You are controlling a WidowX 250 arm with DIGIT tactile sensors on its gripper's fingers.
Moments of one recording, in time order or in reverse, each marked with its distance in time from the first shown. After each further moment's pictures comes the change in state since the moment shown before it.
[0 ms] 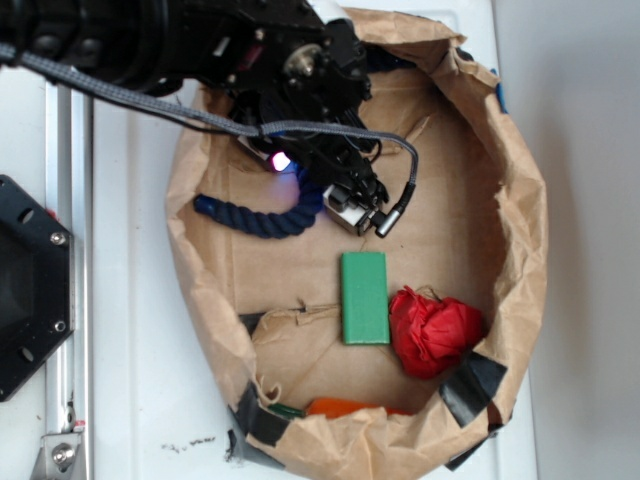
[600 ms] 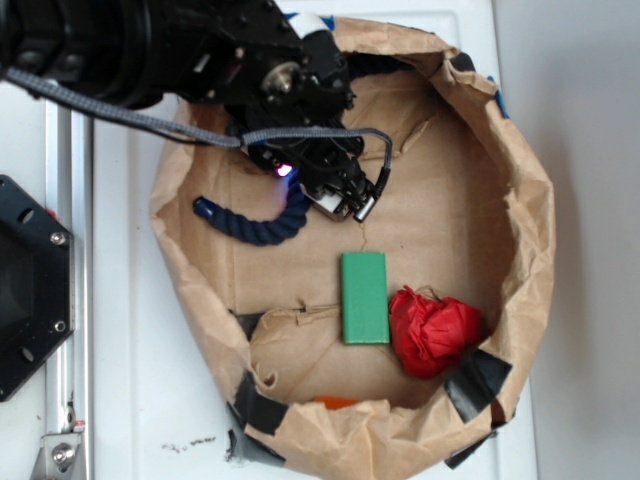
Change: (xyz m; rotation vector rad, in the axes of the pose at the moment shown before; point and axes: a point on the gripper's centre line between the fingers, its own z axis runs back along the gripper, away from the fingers) arm -0.008 0.003 -0.007 0.012 -0.035 0.026
